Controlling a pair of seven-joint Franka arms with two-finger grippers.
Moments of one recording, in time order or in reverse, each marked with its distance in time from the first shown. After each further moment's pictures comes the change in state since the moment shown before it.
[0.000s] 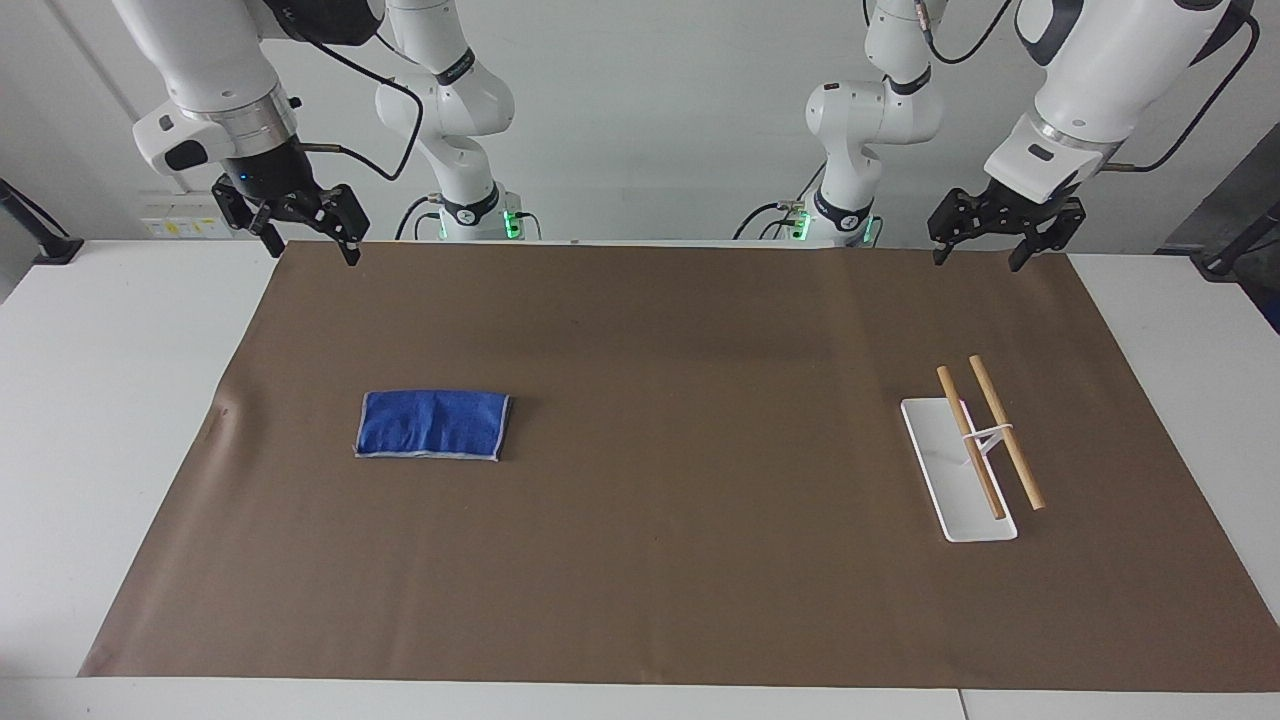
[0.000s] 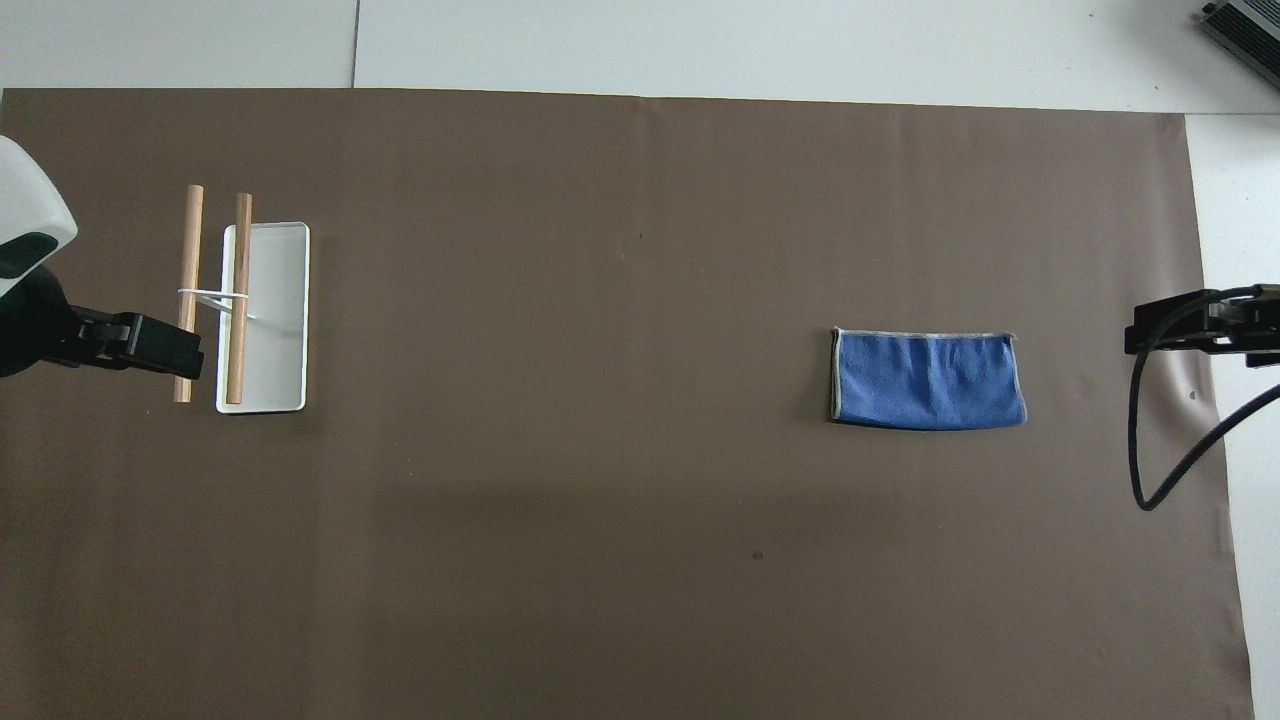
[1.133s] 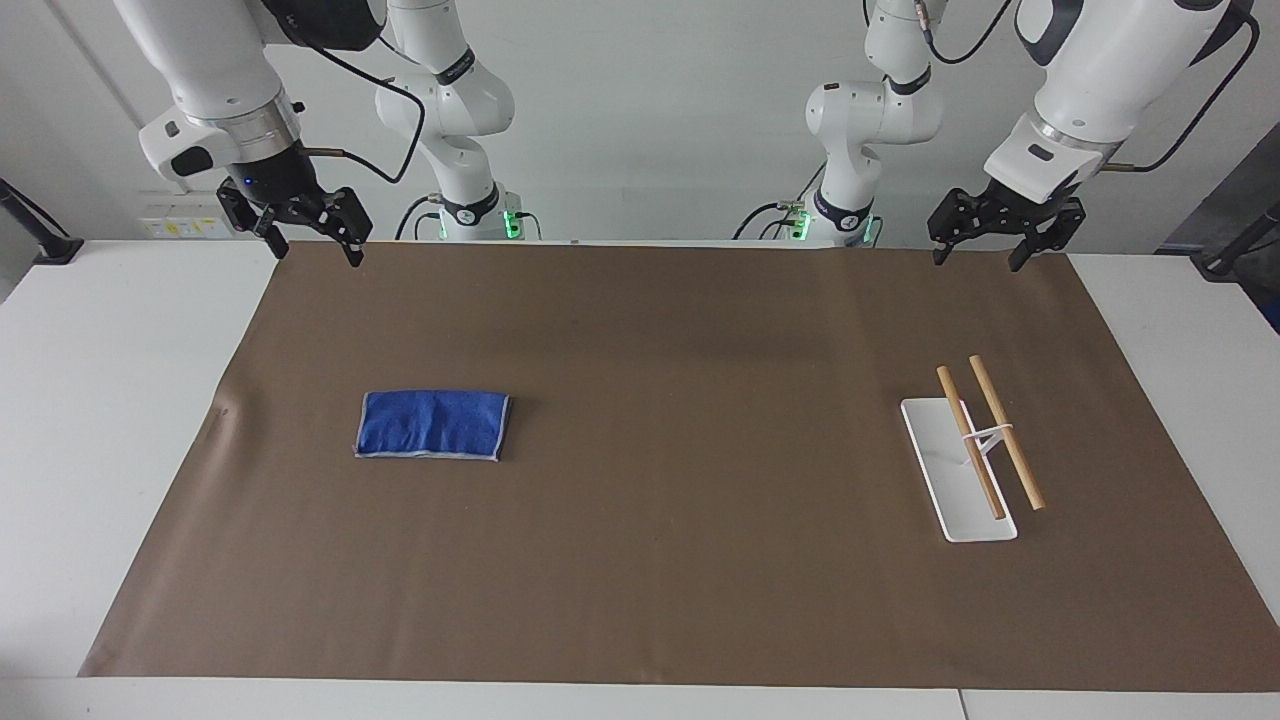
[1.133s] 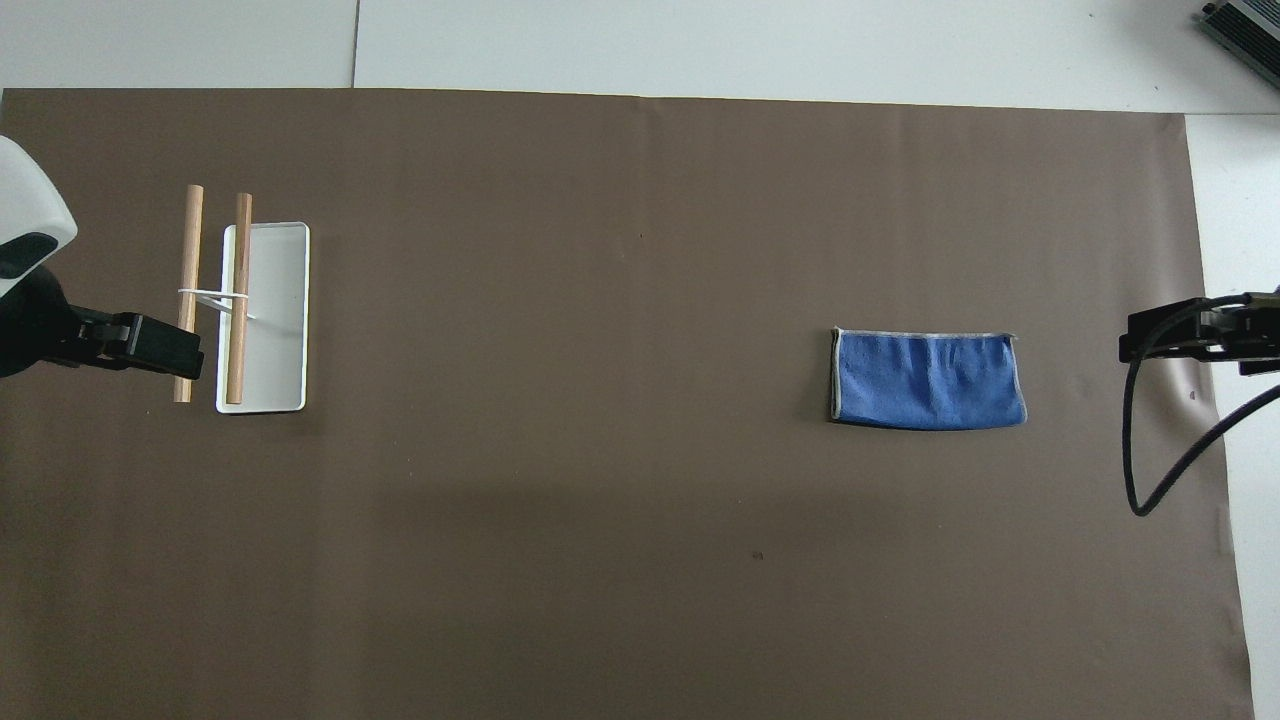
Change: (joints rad) left arm 0.000 0.000 0.000 0.000 0.000 0.000 0.000; right arm 0.000 -0.009 0.000 -0.024 0.000 0.000 0.000
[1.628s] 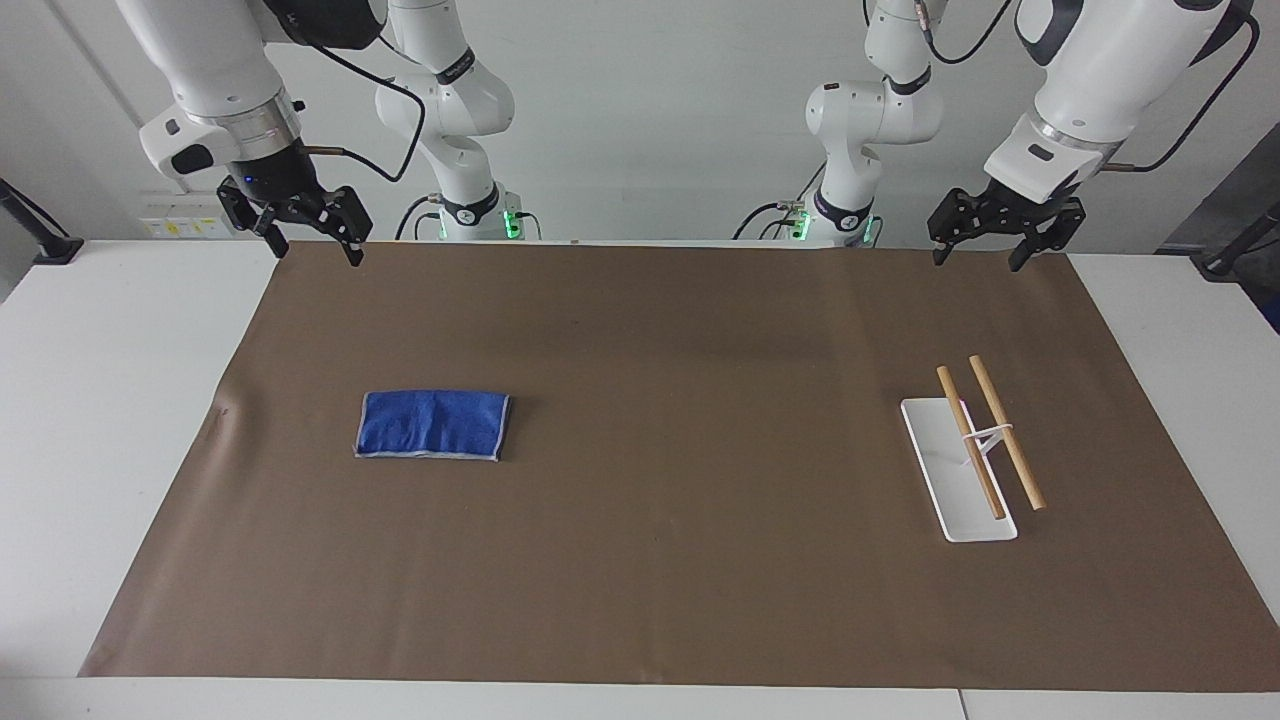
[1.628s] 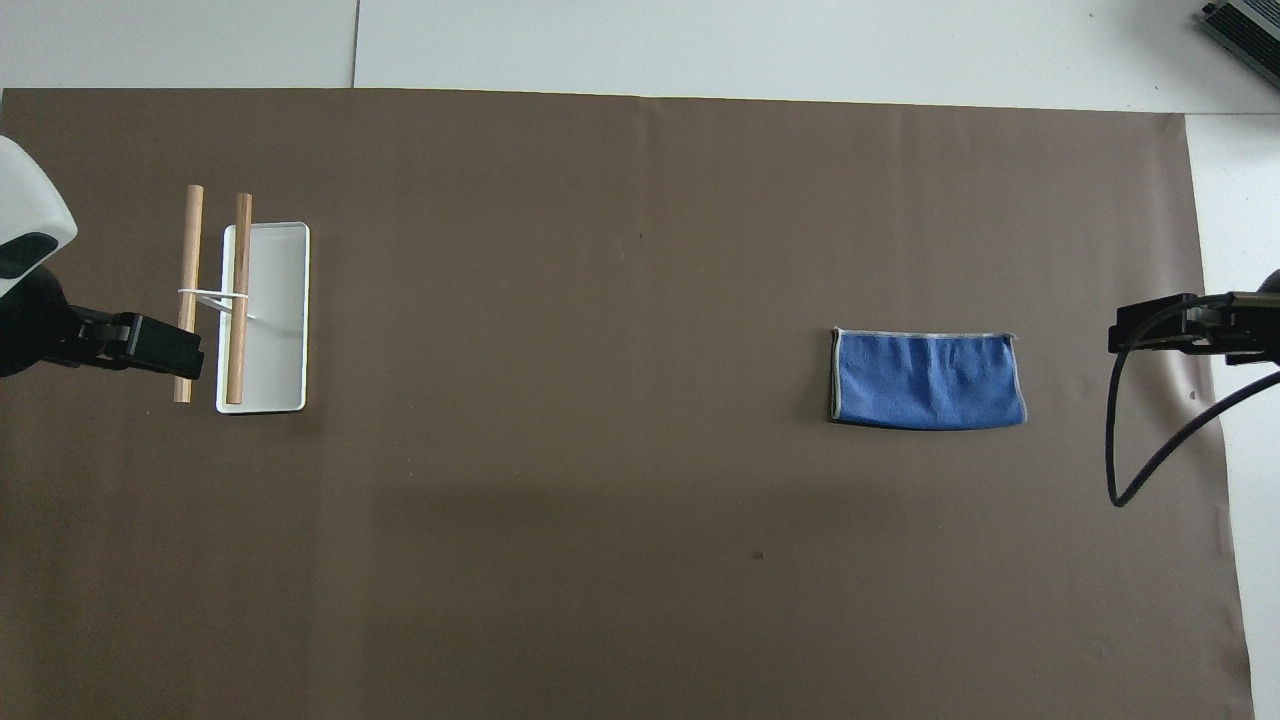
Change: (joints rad) left arm 0.000 0.000 0.000 0.000 0.000 0.000 0.000; right arm 0.004 -0.021 0.001 -0.081 0.000 0.111 0.000
